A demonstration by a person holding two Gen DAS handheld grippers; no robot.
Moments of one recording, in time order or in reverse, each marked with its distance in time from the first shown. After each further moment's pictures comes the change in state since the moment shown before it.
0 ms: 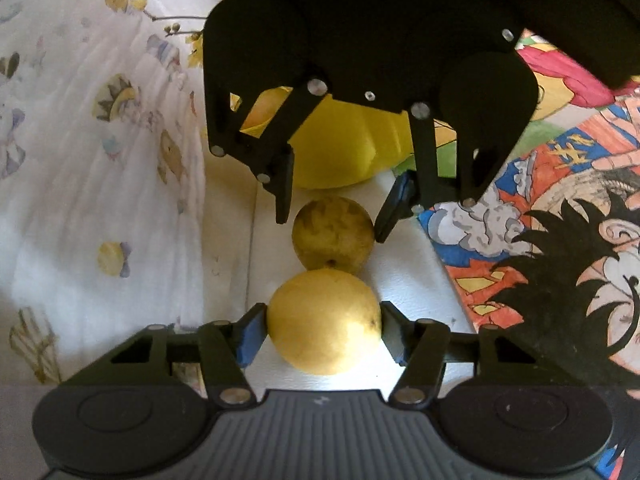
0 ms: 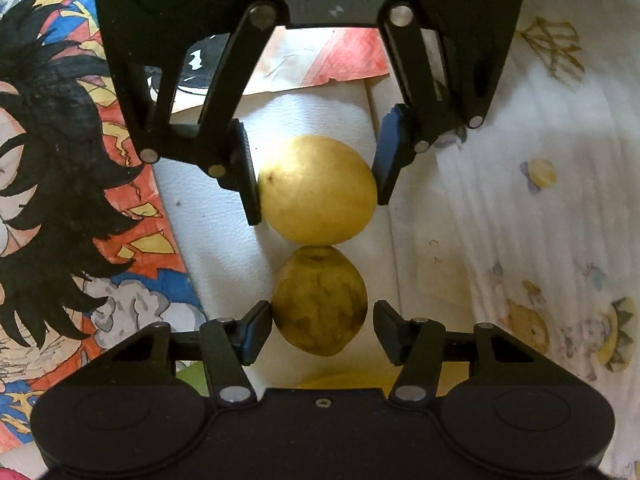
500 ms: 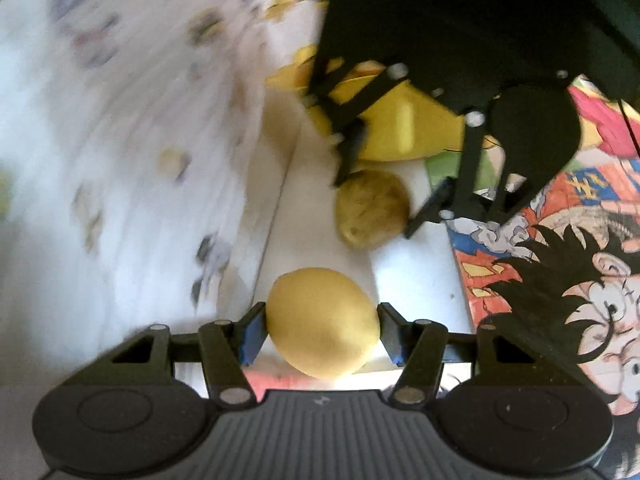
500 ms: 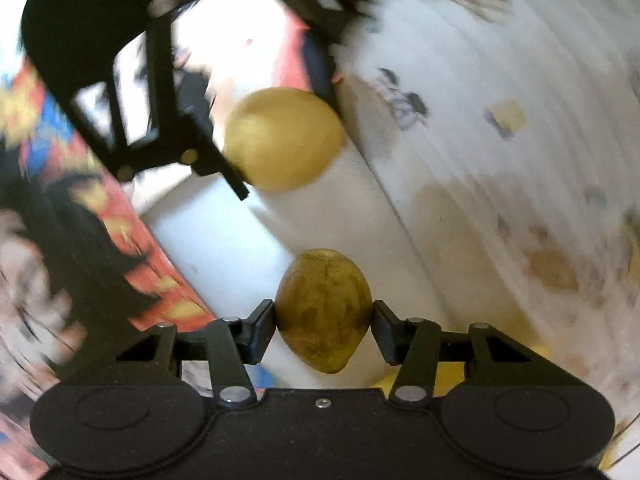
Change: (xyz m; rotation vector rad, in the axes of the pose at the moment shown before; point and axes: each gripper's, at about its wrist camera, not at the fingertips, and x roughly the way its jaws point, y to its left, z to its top) left arm -0.030 0.022 -0.024 -0.269 0.083 0.002; right arm -0.010 -0.044 0.010 0.398 -0.036 0.151
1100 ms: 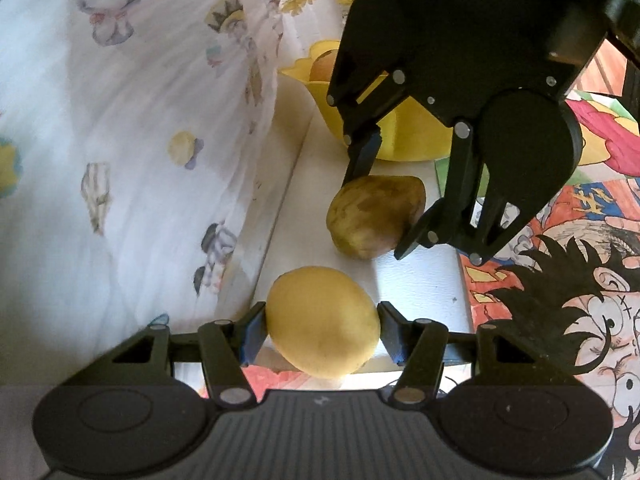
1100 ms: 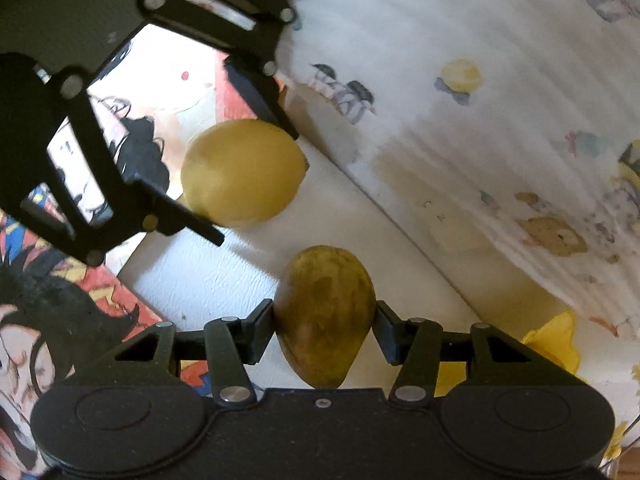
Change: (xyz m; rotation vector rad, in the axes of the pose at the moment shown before) left arm -0.005 0.005 -0.007 -0.037 0.005 0.001; right arm 0.000 -0.026 0.012 0.208 -0.004 0.004
